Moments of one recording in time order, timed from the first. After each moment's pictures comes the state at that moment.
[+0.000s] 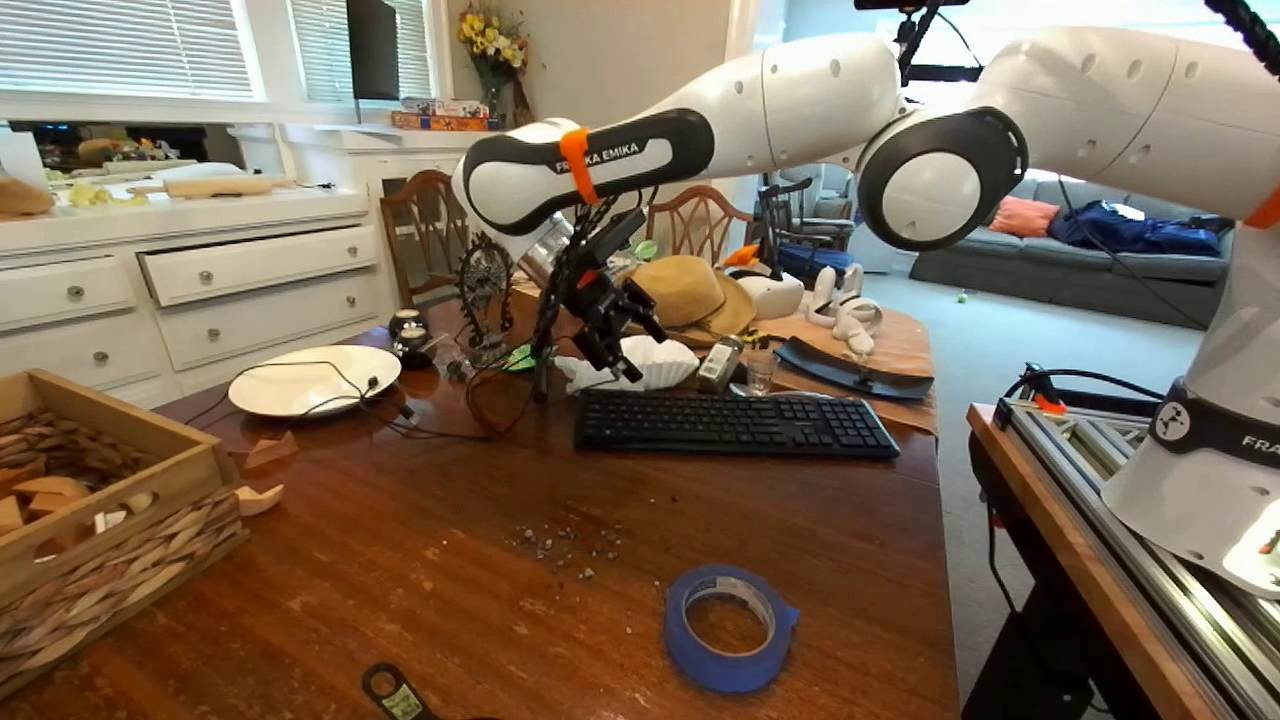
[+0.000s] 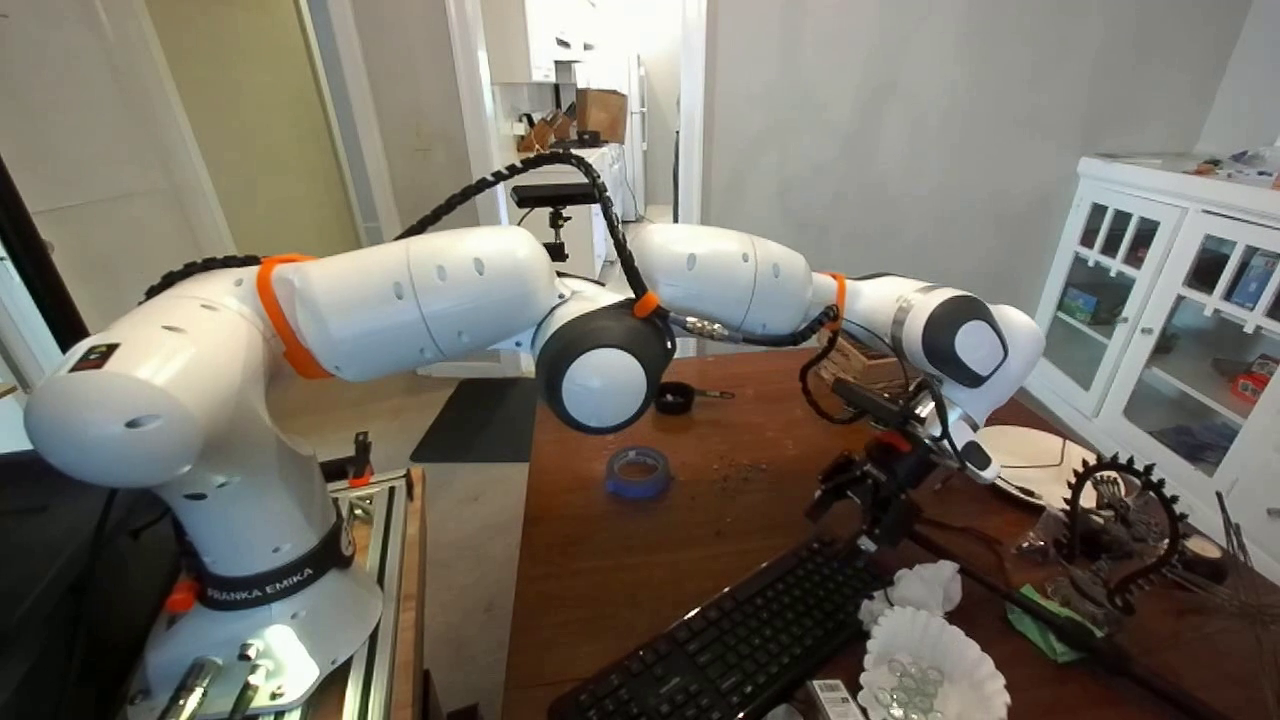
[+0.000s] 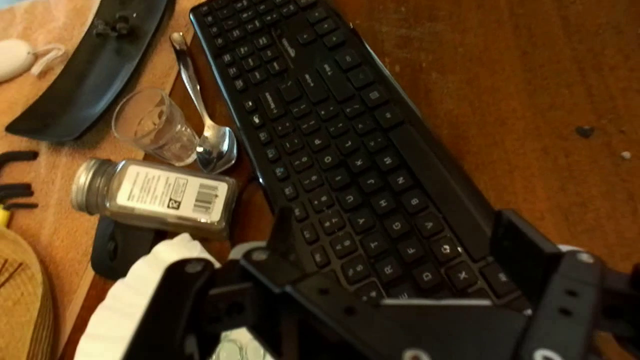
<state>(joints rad) -0.09 1.38 -0.11 -0.45 -0.09 1.06 0.12</state>
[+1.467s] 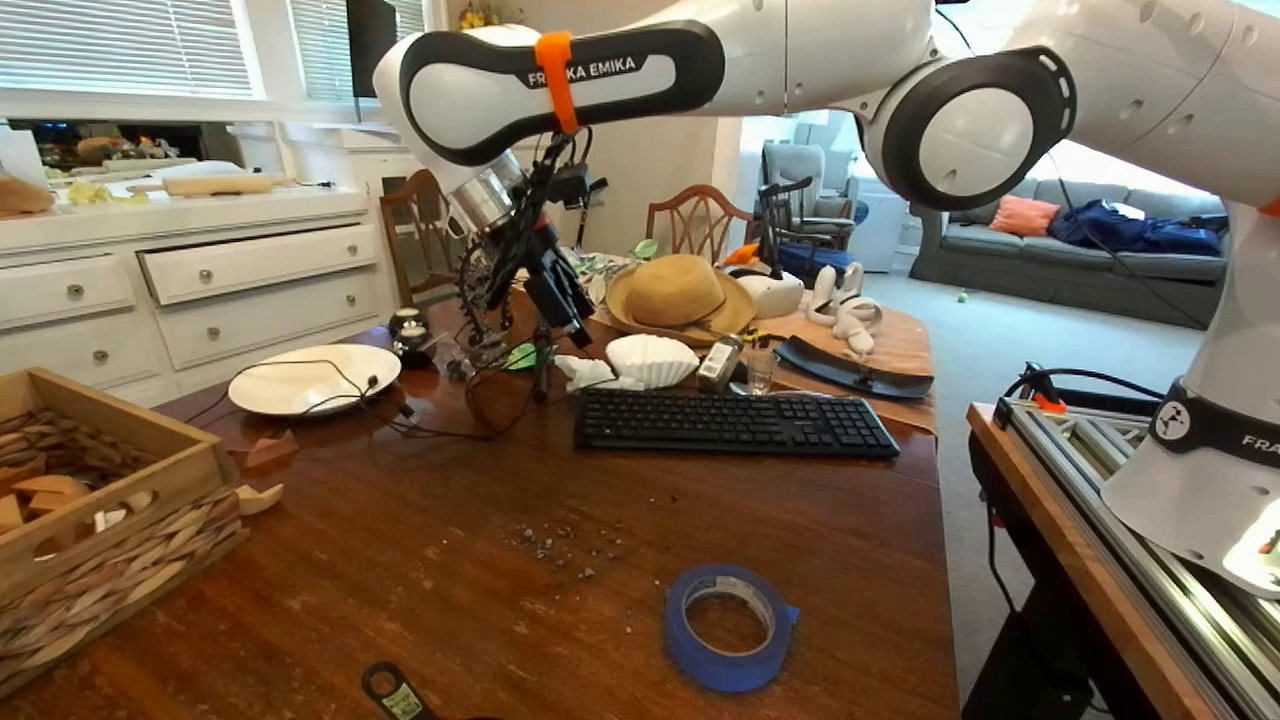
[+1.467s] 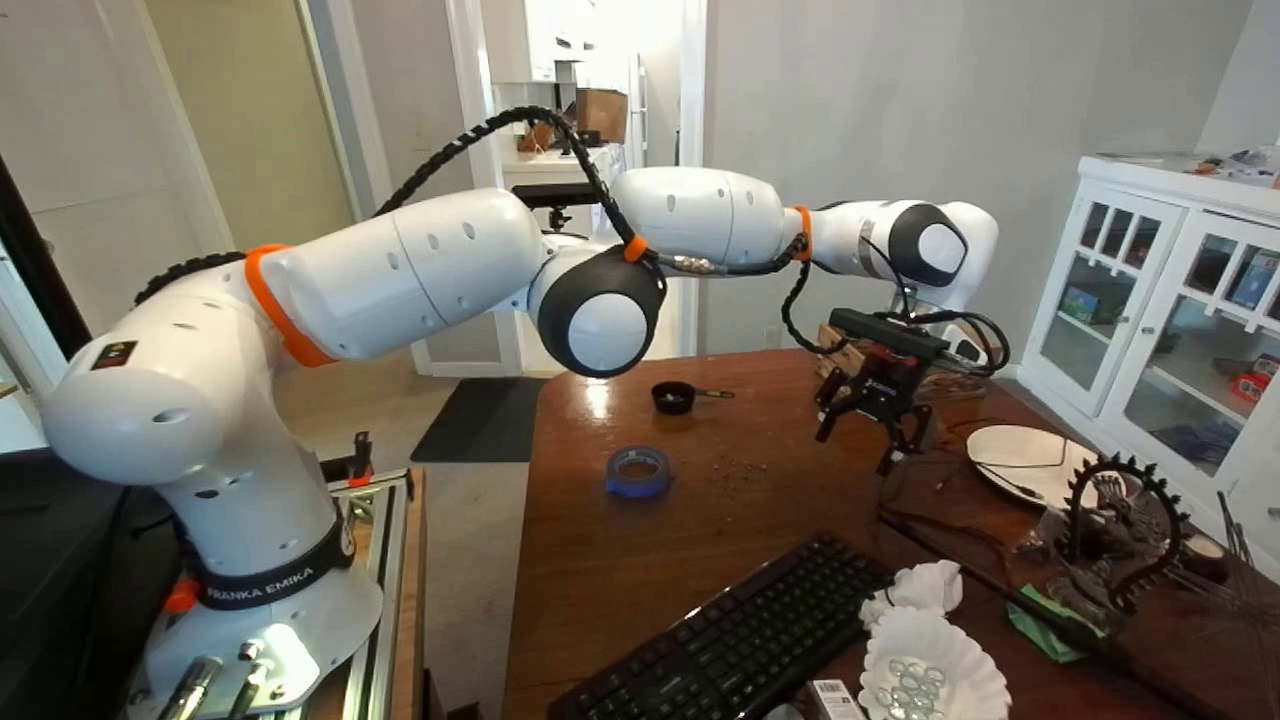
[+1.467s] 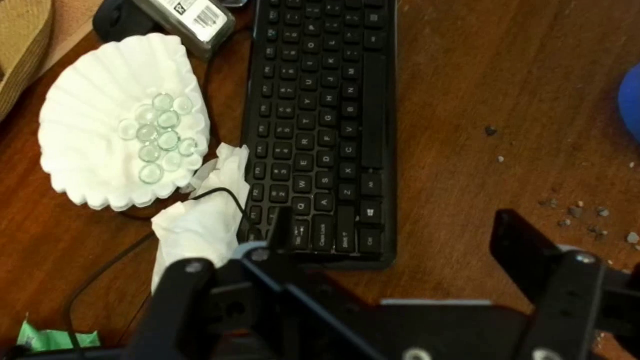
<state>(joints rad) 0.02 1.27 -0.06 -0.44 -0.16 1.18 -0.32</state>
